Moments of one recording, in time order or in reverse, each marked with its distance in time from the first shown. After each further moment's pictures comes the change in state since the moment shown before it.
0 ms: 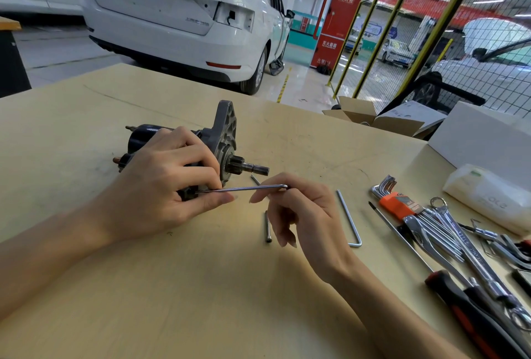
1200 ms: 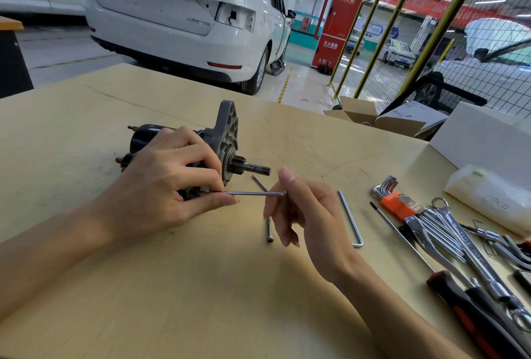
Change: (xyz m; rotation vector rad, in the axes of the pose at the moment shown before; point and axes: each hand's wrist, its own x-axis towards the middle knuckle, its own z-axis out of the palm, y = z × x) left_hand -0.001 -0.001 -0.001 -0.044 -0.022 -0.011; right_hand -0.002 -0.002 0.000 0.011 0.019 0.002
